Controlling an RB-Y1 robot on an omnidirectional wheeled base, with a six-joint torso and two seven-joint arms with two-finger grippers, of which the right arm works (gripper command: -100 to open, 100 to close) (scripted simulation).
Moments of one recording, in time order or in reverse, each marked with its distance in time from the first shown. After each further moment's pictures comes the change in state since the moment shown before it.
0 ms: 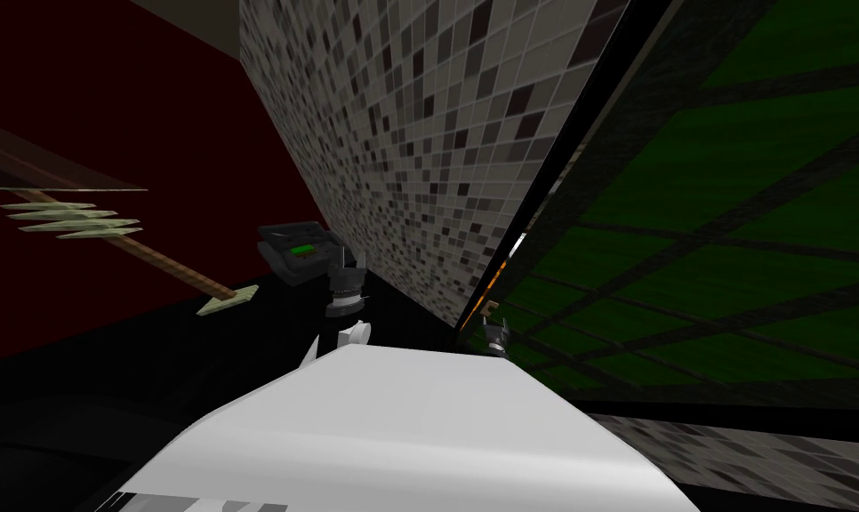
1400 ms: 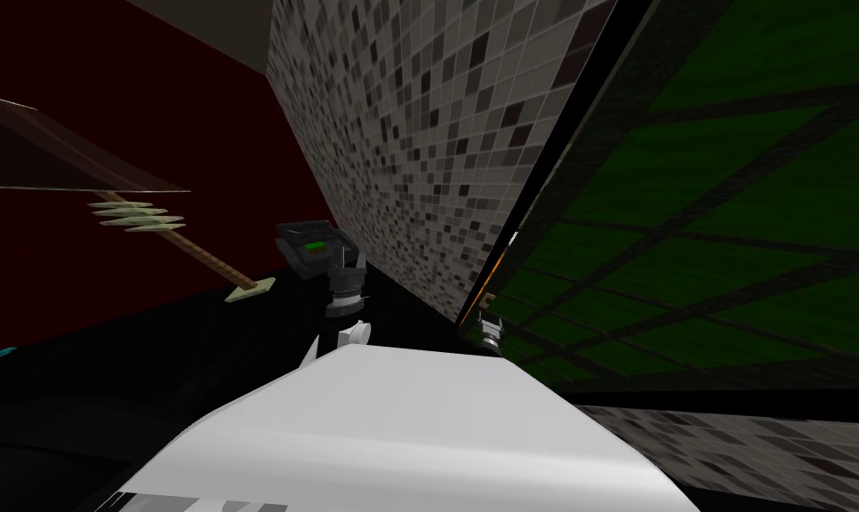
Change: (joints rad) arm -0.020 0.022 0.080 -0.041 -0.173 0.024 -0.348
